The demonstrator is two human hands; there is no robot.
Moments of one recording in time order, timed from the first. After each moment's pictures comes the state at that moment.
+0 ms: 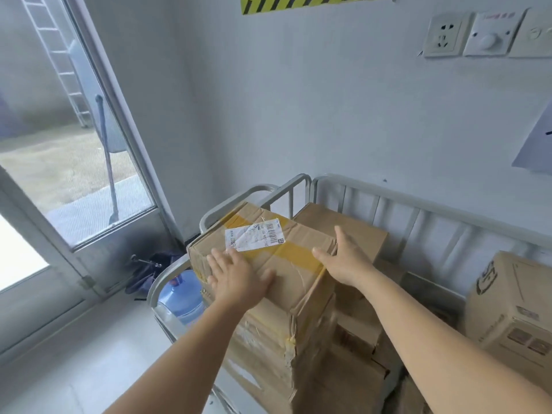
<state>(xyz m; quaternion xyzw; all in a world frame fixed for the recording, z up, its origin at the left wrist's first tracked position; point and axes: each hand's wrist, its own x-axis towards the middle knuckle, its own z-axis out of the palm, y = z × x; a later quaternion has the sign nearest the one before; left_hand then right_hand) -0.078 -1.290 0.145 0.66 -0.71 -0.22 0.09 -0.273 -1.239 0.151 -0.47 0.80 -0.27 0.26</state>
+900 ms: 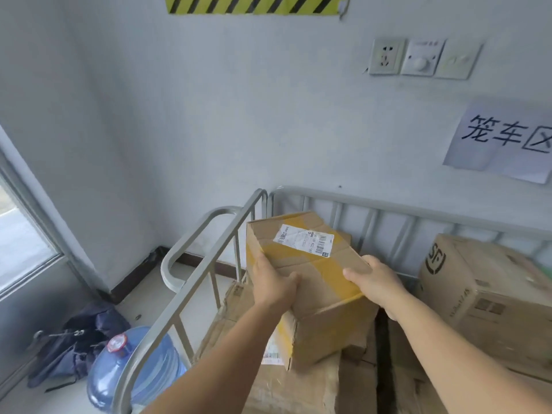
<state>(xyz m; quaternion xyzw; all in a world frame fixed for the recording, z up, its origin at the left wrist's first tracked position) -0.116 -1.393 0.122 0.46 -0.70 -0.52 0.19 -0.264 -1.257 0.134 -0.20 0.88 -0.36 0.22</state>
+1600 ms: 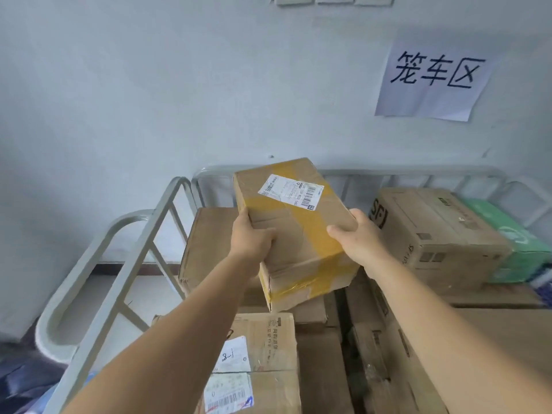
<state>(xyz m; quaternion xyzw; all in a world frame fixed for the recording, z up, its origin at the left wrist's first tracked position) -0.276 -1.424 0.126 0.34 -0.67 -0.64 0.15 -0.373 -1.247 0.129 -0.08 0.89 -0.43 0.14</state>
